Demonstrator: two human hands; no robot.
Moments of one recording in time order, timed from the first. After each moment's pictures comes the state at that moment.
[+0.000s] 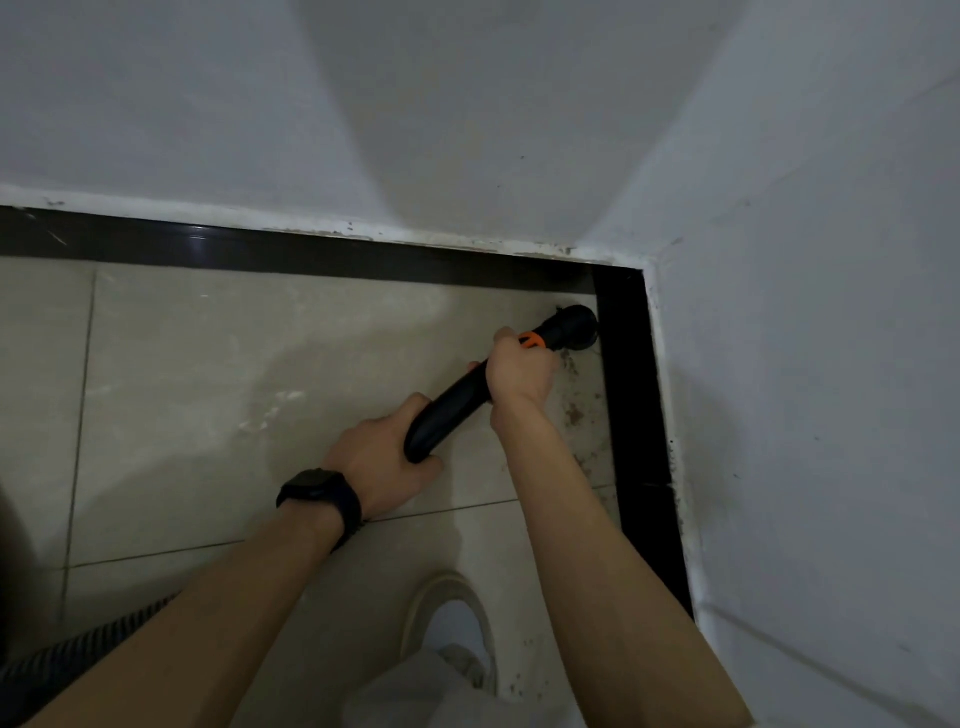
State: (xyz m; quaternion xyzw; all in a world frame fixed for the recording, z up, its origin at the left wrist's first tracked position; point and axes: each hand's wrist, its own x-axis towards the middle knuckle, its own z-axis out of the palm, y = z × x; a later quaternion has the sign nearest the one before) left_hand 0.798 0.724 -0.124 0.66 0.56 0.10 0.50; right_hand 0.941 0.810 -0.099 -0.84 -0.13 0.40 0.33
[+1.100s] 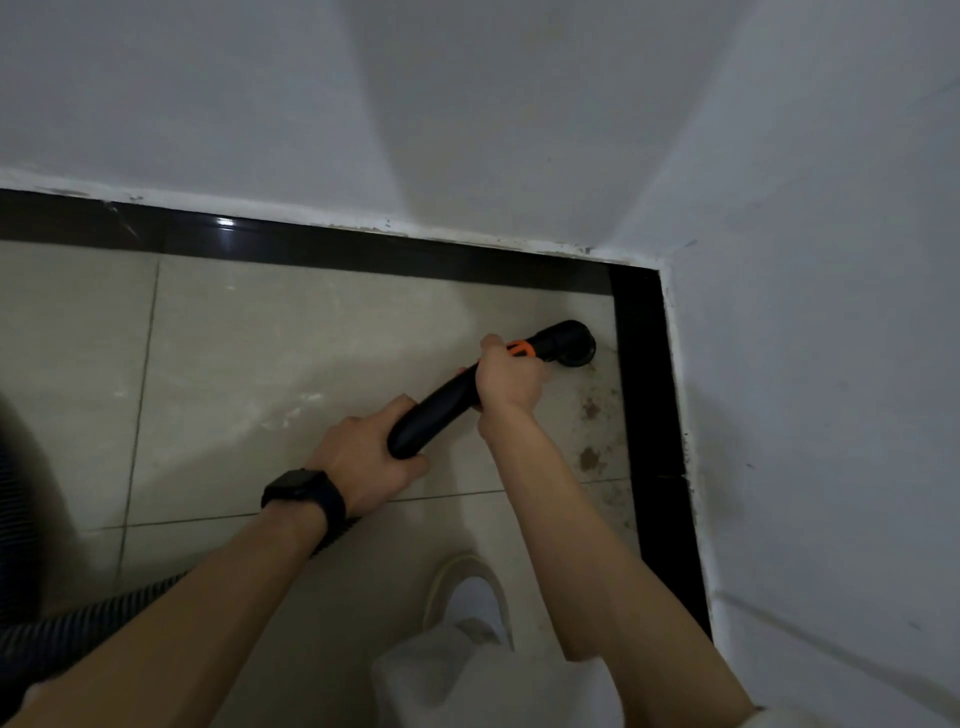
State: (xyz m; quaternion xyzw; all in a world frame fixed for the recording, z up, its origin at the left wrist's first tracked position) left_hand 0.759 0.699 -0.107 0.61 0.59 0.10 0.52; right_hand 0.911 0.785 -0.100 -0.84 -0.11 0.42 0.33
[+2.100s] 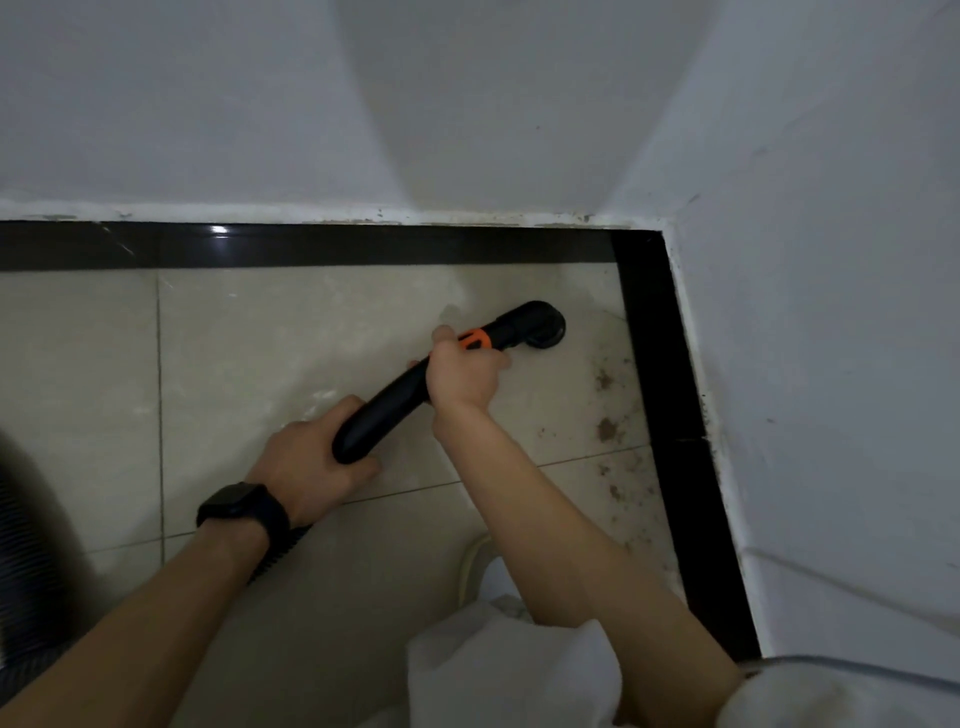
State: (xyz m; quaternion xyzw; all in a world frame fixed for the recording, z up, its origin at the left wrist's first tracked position) left_hand 0.698 0.691 -0.102 0.63 0.61 0.08 0.47; right_hand 0.850 0.767 -0.098 -0.79 -0.09 0.47 0.37
